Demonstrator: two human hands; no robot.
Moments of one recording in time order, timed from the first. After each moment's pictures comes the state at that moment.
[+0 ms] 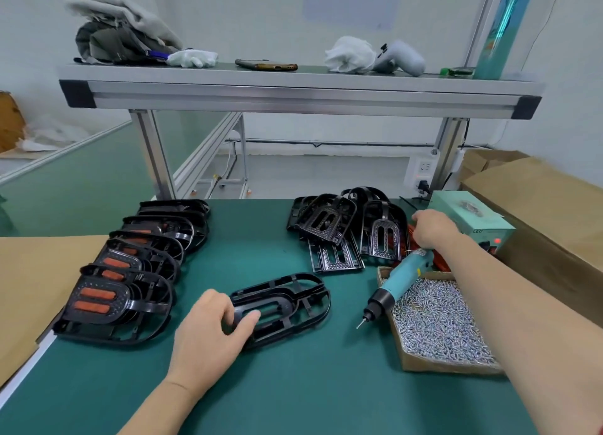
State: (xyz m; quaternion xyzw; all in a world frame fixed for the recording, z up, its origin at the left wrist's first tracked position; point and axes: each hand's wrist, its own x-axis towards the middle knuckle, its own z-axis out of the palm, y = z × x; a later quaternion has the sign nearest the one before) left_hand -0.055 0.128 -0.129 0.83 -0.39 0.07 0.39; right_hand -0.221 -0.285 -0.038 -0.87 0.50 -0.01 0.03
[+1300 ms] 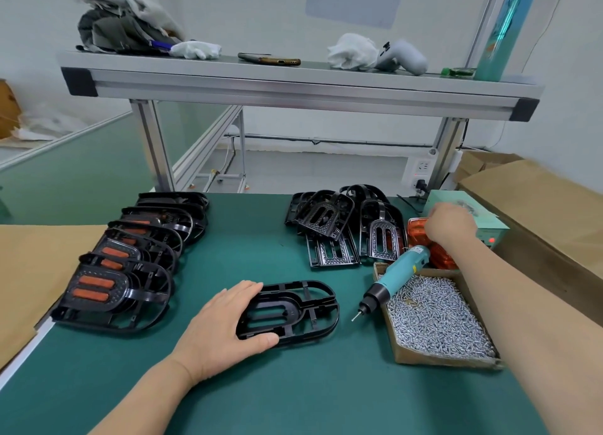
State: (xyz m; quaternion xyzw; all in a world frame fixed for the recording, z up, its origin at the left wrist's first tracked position) left_hand -0.045 0.123 -0.135 0.81 -0.53 -0.05 0.23; right_hand -0.243 -0.284 -0.029 -0.82 0.57 -0.11 -0.01
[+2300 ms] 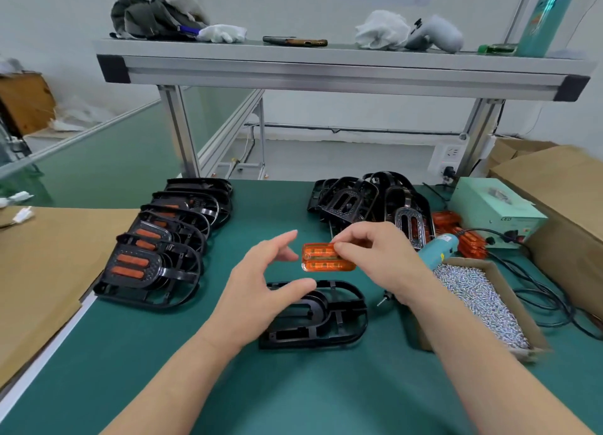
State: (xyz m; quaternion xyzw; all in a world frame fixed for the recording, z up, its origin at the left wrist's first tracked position) left_hand -0.091 0.122 -0.062 0.71 -0.45 -0.08 0.53; right_hand -0.216 -0.057 -0.011 -0.85 0.23 -0.22 0.42
